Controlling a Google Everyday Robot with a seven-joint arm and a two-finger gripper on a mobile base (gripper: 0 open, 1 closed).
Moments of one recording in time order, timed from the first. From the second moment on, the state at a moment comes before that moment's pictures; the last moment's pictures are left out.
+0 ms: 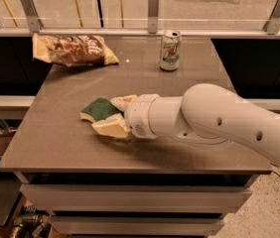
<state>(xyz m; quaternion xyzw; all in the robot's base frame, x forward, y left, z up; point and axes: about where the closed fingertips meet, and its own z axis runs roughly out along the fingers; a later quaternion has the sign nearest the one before) 0.511 0.075 0.837 -0.46 0.70 0.25 0.48</state>
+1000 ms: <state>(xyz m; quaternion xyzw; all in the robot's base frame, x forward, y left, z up) 0.505 0.076 0.851 -0.47 0.70 0.25 0.48</state>
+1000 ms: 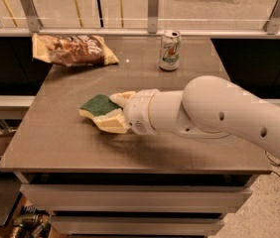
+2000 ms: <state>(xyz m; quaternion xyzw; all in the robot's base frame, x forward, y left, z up) 0.521 0.036 0.912 -0.53 0.66 0.29 0.45</state>
